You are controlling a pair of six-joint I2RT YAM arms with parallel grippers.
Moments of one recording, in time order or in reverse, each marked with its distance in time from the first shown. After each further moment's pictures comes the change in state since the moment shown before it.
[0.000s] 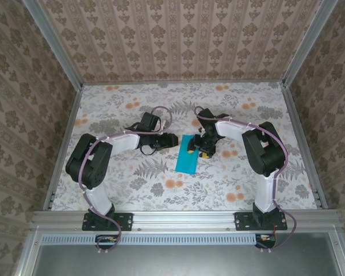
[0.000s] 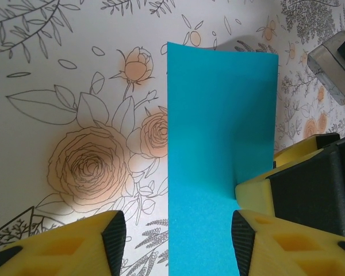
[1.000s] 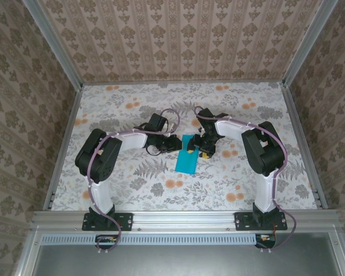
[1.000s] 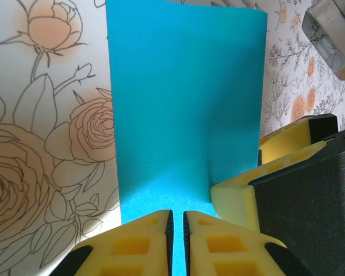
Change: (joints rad) left arm -0.052 0.105 0.063 0.005 0.092 -0.026; right arm 0.000 0.009 0.012 -0.012 -0.002 0.005
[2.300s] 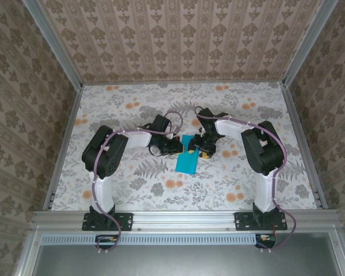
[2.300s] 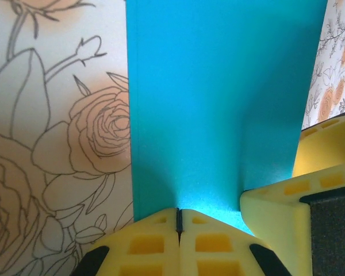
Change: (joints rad) left arm -0.012 0.089 0.056 -0.058 0.018 0.001; right arm 0.000 0.012 0.013 -0.020 -0.006 -0.004
